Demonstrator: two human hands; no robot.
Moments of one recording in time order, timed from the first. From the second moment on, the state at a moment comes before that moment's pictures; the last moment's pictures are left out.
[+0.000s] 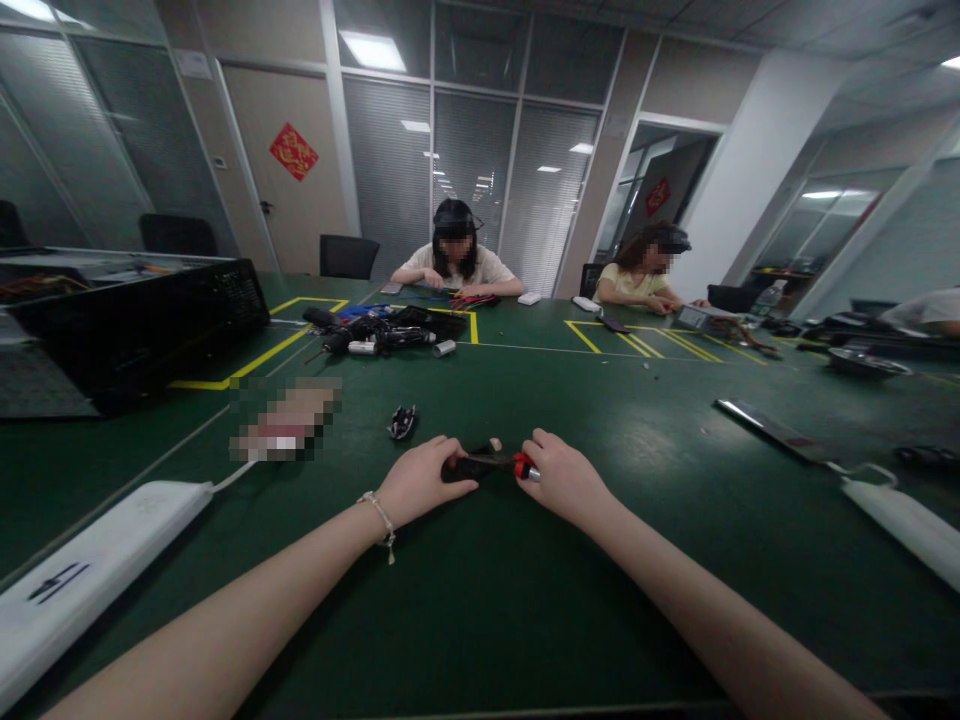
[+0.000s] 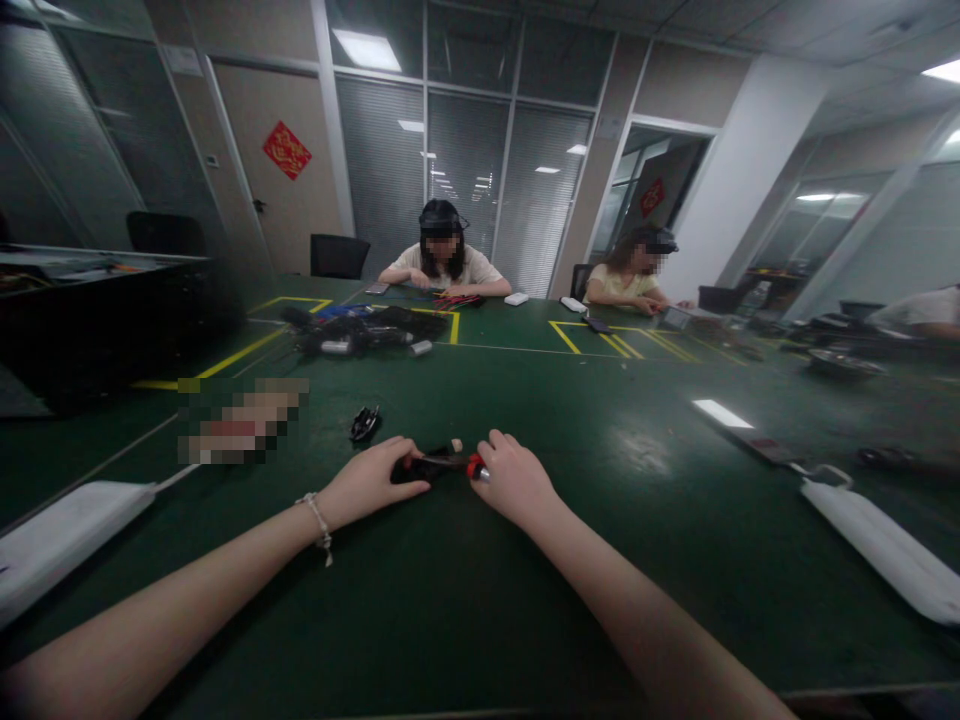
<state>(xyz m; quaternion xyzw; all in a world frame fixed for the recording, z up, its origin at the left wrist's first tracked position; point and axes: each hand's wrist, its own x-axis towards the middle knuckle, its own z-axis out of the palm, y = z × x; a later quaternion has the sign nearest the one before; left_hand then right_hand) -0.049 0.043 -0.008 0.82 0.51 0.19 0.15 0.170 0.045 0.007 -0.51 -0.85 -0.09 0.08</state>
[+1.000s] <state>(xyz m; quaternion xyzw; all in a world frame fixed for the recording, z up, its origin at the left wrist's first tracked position) -0.049 0.044 -0.009 0.83 0.51 0.19 0.14 0.170 0.045 0.006 -0.50 -0.86 -0.10 0.09</state>
